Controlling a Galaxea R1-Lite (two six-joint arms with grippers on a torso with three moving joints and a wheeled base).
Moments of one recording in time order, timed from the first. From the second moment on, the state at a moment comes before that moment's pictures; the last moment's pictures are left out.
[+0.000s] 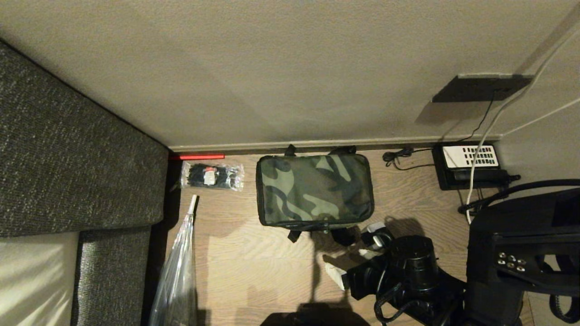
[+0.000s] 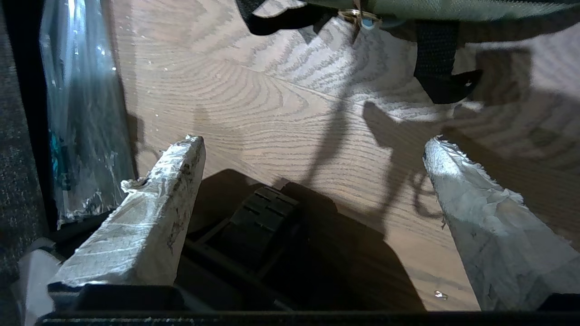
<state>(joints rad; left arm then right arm) 0.00 0.00 0.00 0.00 0.01 -0.02 0.67 2.22 -0.40 -1.39 -0.08 0.19</state>
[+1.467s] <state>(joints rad) 0.00 0.00 0.00 0.00 0.01 -0.01 0.67 2.35 -0.66 -1.46 -0.23 0.17</state>
